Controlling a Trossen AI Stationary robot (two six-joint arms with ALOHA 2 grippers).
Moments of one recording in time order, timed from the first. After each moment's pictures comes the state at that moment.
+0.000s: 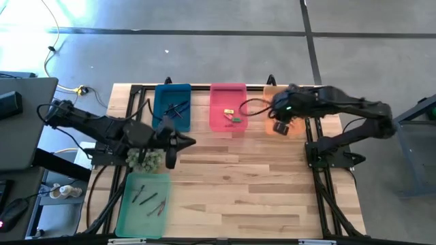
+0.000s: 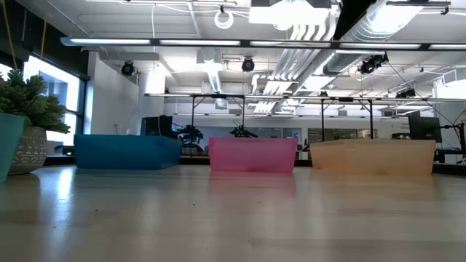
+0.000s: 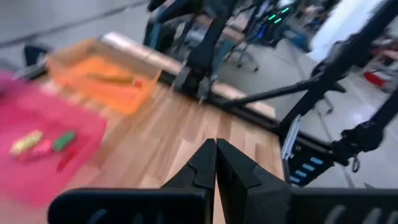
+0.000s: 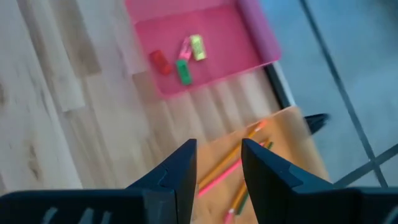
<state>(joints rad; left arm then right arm) -0.21 1.04 1.01 -0.31 -0.41 -0.53 -0.11 1.24 1.47 -1.31 0.36 0.11</state>
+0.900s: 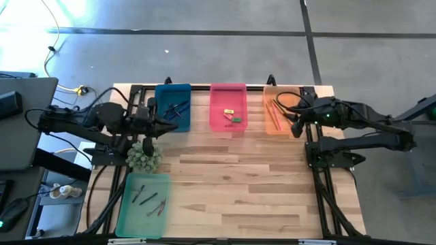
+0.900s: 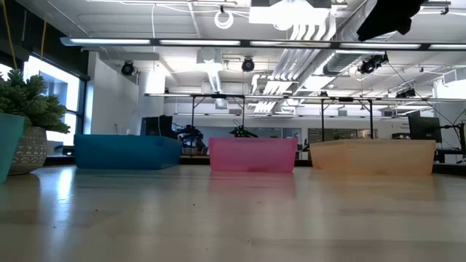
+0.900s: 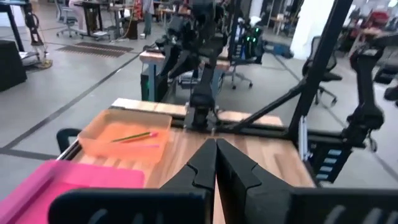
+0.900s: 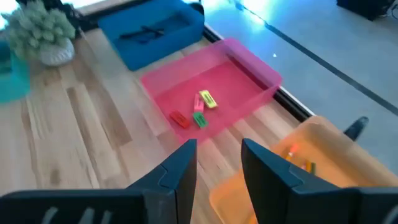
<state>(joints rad) -0.07 0.78 0.97 -0.33 -0.24 -0.12 -0.14 0.69 0.97 -0.90 0.33 0.27</state>
